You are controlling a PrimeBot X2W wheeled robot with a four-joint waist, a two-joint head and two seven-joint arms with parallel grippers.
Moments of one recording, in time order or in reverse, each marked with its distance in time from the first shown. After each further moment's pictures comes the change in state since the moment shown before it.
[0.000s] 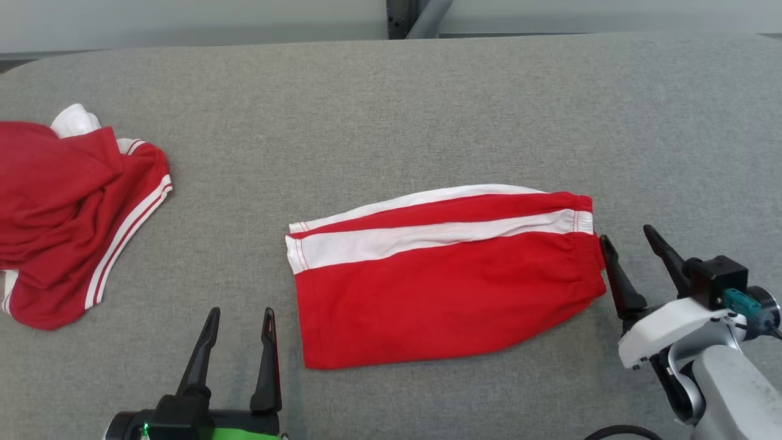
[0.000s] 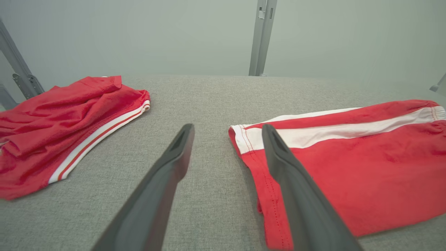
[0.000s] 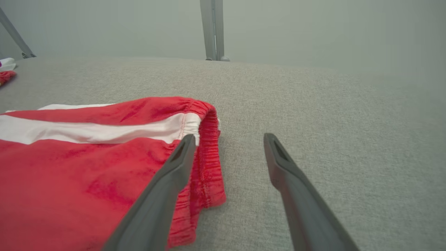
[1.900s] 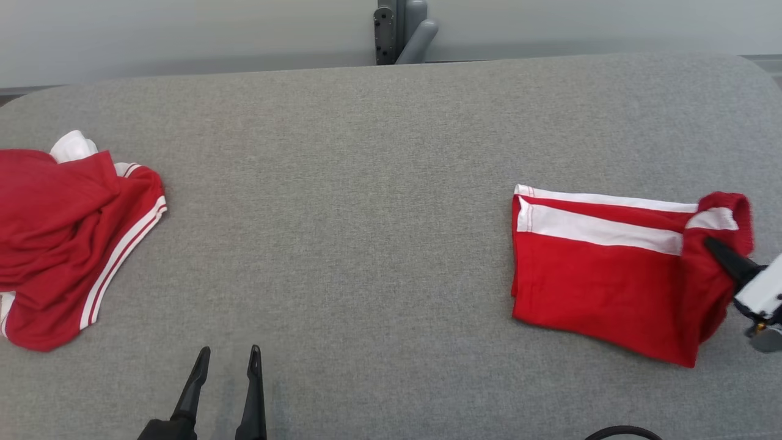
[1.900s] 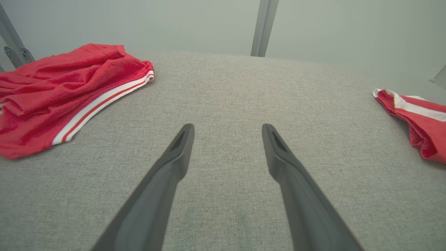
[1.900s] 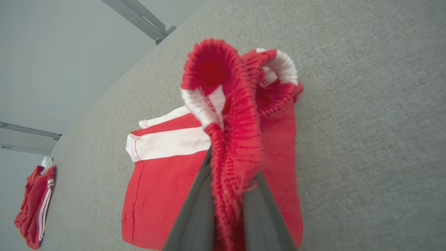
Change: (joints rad) left arm 0.070 -0.120 0.196 0.115 0.067 -0.215 0.000; right arm -0.131 -0.393 0.187 0.127 1.074 -0.001 0.440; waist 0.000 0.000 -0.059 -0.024
